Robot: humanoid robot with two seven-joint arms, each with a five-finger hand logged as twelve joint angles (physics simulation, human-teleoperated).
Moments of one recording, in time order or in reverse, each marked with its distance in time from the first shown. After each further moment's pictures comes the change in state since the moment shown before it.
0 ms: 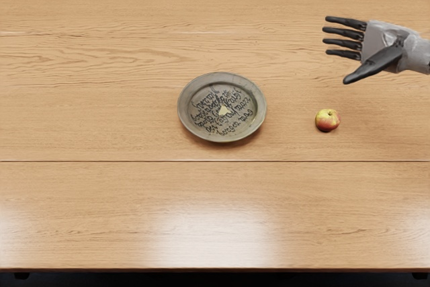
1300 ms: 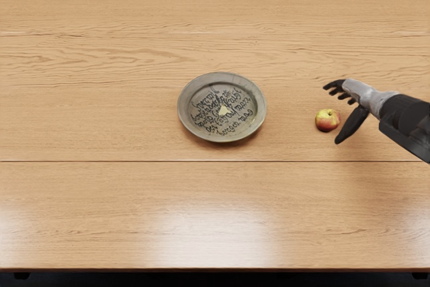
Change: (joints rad) left arm 0.000 0.000 0.000 0.000 0.000 0.000 0.000; right arm -0.040 0.012 -0.166 0.554 -0.863 -0.801 -0.445
